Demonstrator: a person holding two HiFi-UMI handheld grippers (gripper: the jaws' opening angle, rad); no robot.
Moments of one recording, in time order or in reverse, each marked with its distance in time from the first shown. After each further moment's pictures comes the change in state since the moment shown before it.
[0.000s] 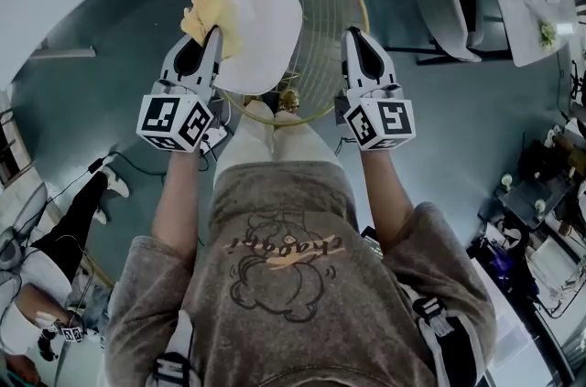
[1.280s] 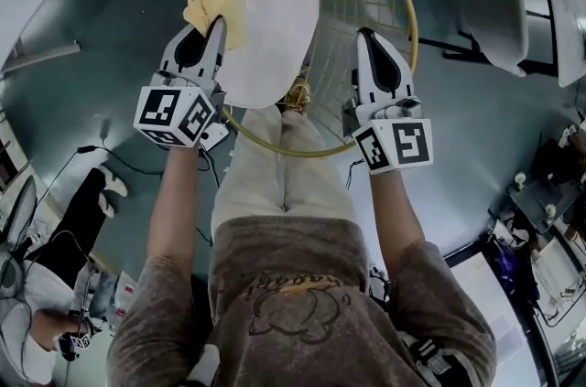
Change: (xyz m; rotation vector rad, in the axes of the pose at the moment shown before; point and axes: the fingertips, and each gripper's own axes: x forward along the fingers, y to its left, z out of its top) left arm 0.099 0.081 -0.151 -0.028 0.125 -0.004; right arm 0.072 -0.034 -0.116 0.013 0.058 -0.003
